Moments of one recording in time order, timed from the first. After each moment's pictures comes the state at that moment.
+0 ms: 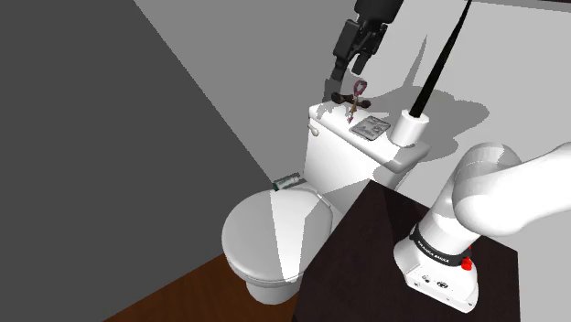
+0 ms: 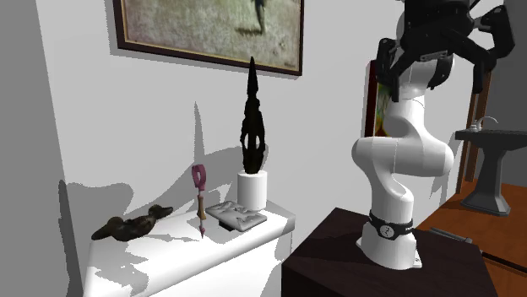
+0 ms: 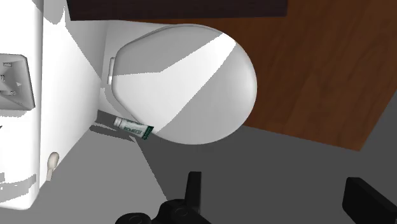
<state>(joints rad) 0.02 -0.80 0.07 -2.28 0.12 1.66 0.11</state>
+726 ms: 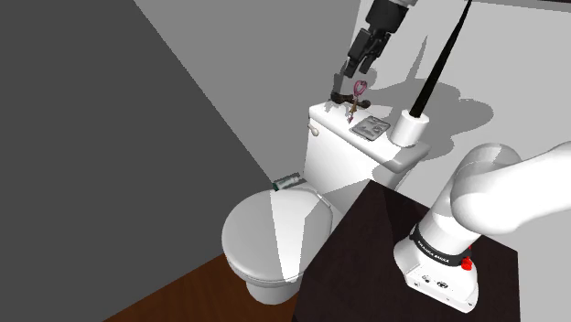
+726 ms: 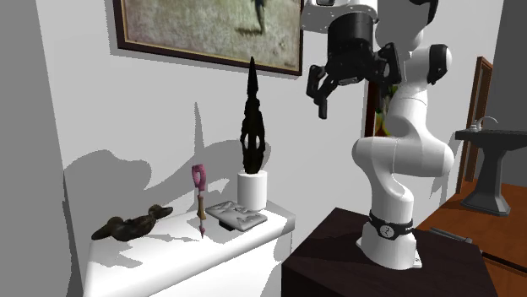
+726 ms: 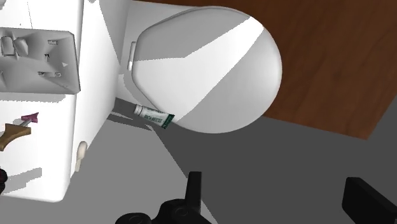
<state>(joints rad) -0.03 -0.77 -0.14 -2.34 0.04 1.77 -0.12</state>
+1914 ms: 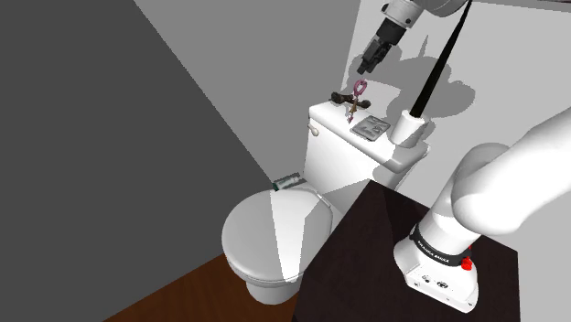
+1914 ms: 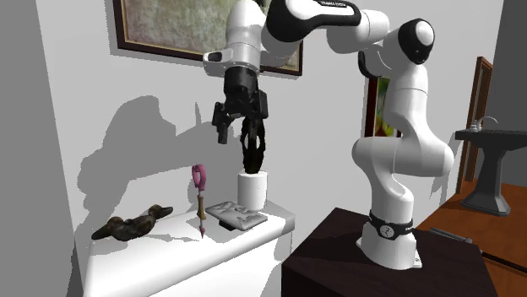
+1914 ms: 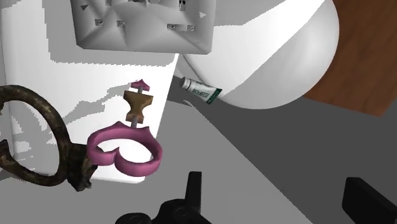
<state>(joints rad) -0.01 -0.40 -0.62 -2.15 0.09 1.97 -0.64</state>
